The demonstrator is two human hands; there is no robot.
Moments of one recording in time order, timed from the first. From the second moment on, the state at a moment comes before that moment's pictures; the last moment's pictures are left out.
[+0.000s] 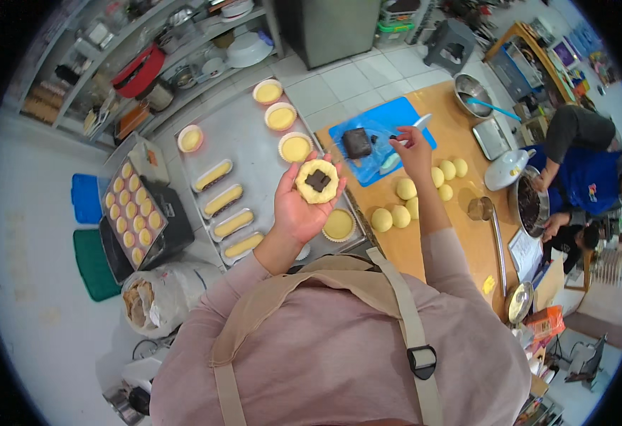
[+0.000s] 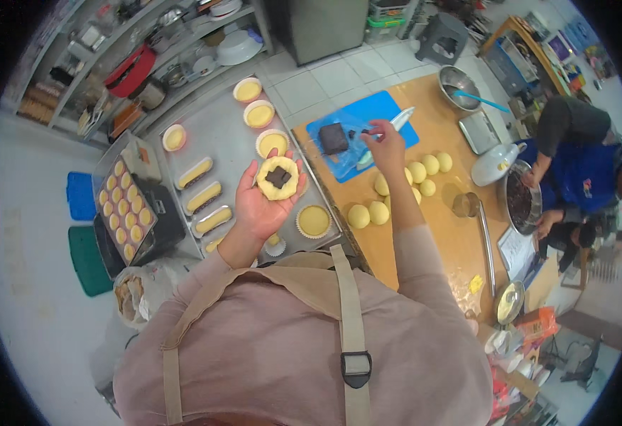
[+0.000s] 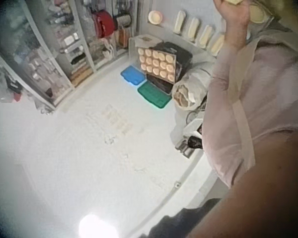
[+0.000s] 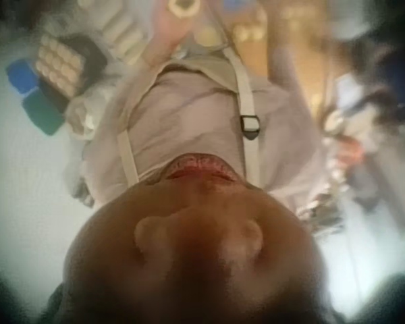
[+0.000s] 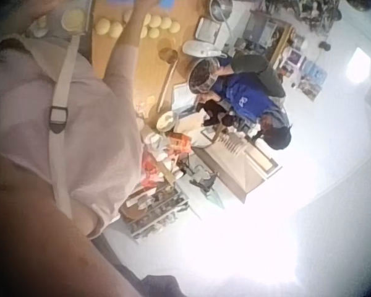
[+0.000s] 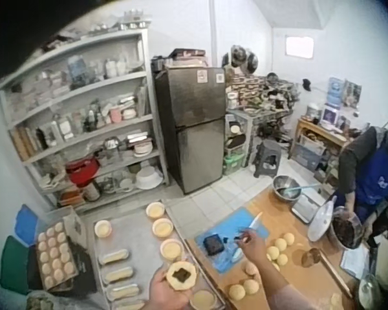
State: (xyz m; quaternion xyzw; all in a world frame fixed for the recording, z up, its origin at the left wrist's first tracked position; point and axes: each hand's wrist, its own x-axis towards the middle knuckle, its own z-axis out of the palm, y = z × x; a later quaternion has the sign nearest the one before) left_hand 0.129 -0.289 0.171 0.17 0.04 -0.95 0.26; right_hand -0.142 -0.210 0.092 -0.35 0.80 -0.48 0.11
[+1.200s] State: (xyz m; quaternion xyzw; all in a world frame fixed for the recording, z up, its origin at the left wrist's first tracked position) left_hand -0.001 0.043 0.185 0.12 -0.04 -0.98 -0.17; right_hand -0.001 0.343 0.252 -0.09 0.81 -0.47 -0.34
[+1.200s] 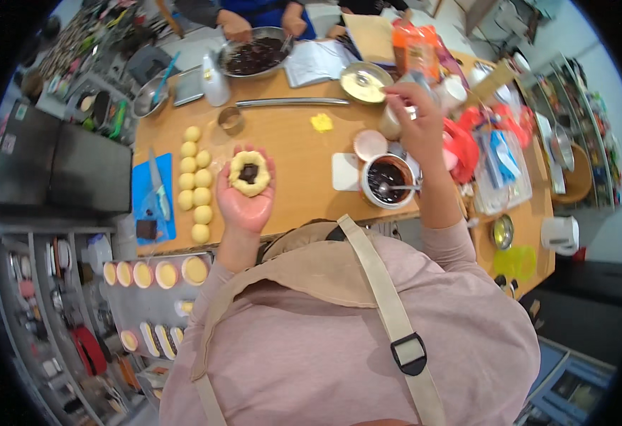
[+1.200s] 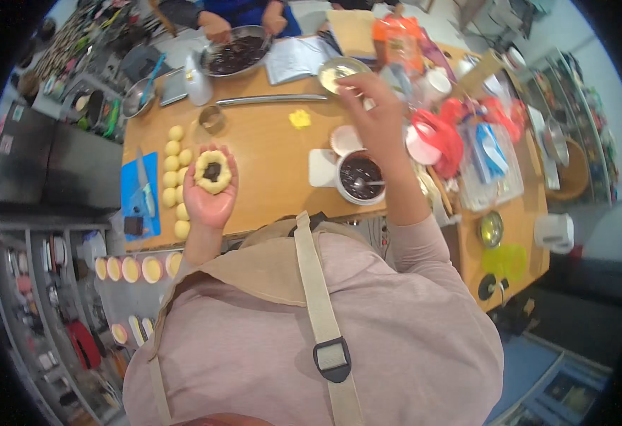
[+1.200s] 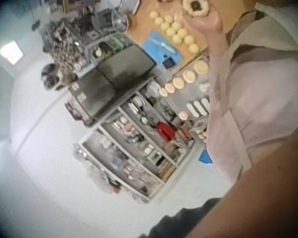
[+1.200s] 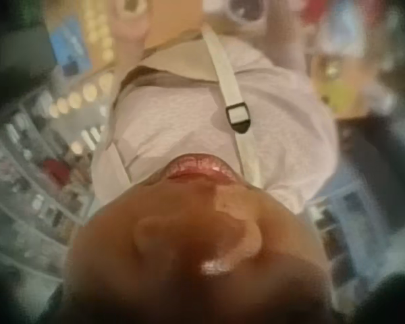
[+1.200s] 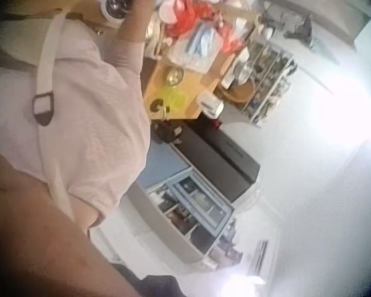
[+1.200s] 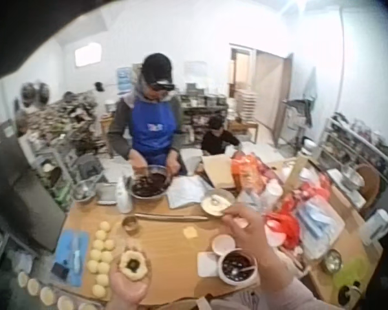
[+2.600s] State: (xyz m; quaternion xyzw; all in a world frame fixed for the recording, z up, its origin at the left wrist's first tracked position) left_hand -0.028 0.132 0.145 0.14 -0.07 -0.96 -0.24; right_hand 0.121 0.510 0.179 0.21 0.40 -0.86 -0.23
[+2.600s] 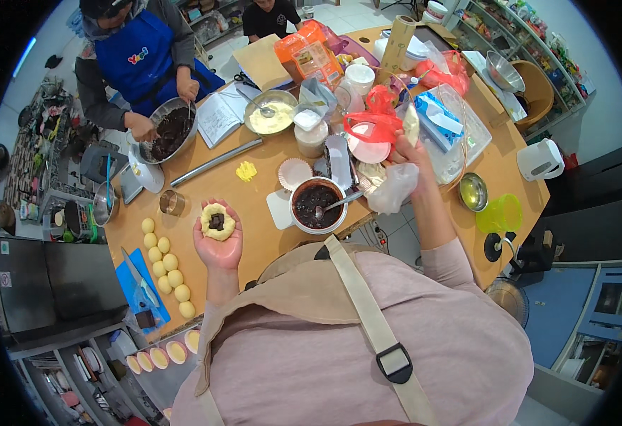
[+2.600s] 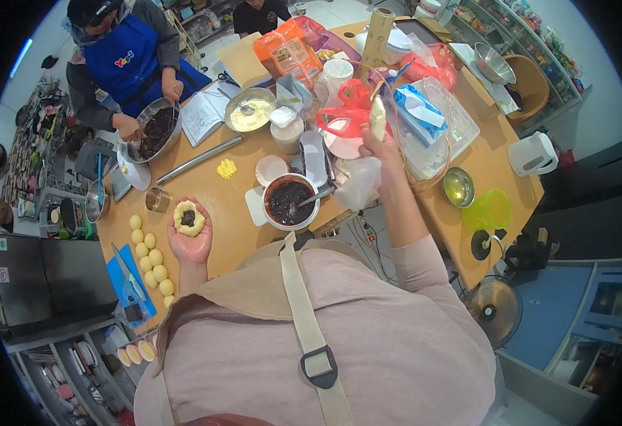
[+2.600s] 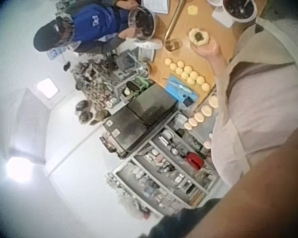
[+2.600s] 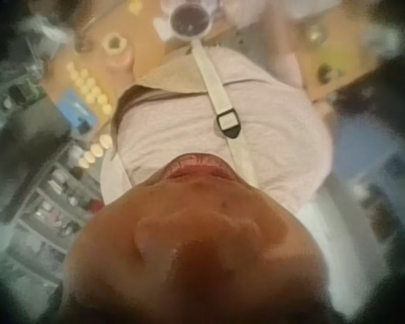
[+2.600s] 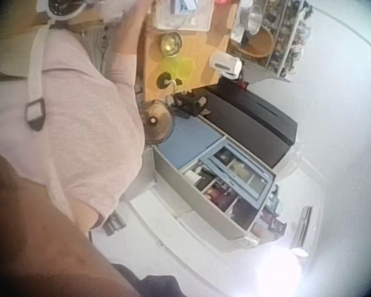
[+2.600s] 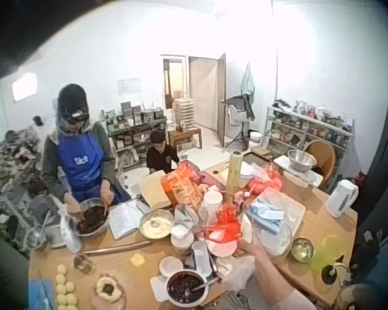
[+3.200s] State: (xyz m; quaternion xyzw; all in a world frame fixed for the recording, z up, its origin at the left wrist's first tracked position) left_hand -0.011 0.095 0.160 0.14 -0.07 -0.97 -0.17; right_hand 0.055 0.417 0.253 0.05 0.66 -0.72 -0.22
